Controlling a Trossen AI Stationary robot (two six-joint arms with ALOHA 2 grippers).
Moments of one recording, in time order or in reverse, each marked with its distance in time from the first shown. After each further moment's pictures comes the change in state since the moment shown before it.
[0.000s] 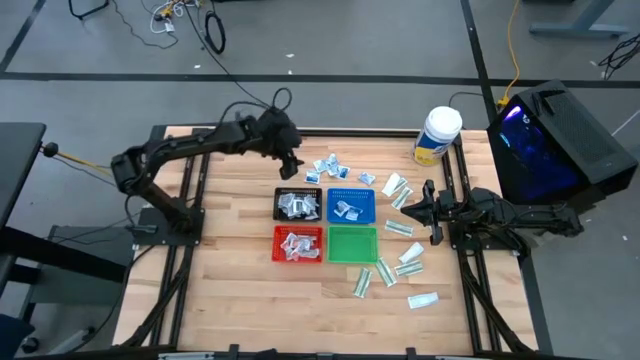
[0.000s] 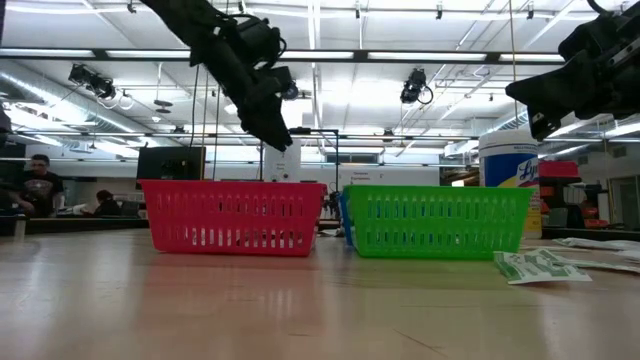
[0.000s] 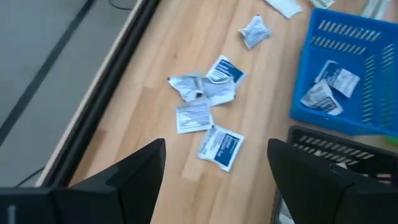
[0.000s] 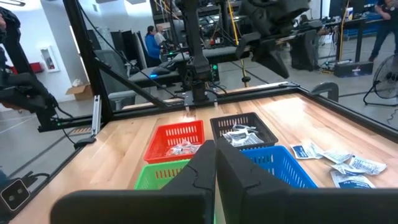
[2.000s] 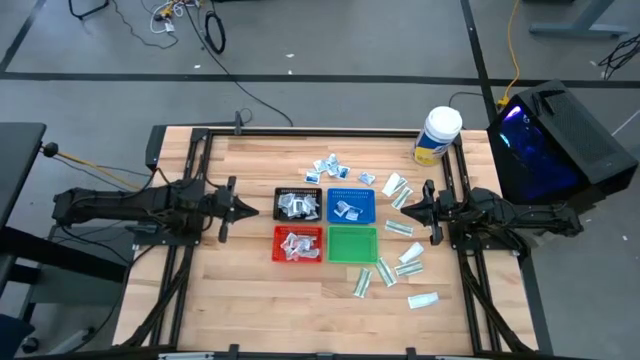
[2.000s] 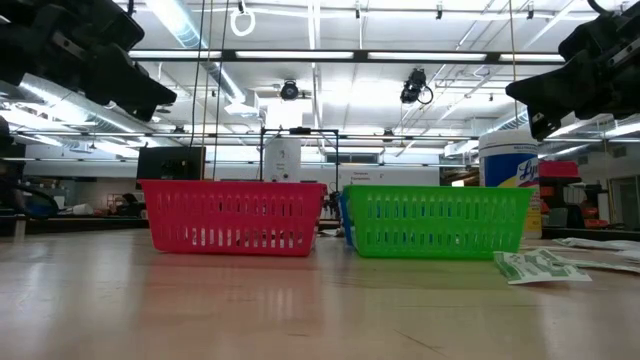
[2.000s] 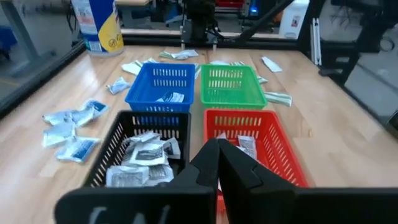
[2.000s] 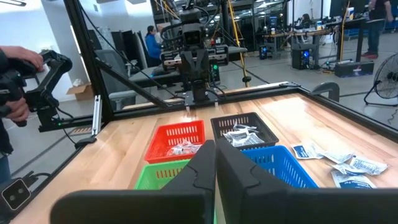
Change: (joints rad) left arm -0.457 -1.152 -0.932 0.347 -0.044 -0.217; right arm 0.000 0.000 0.000 0.000 0.000 0.000
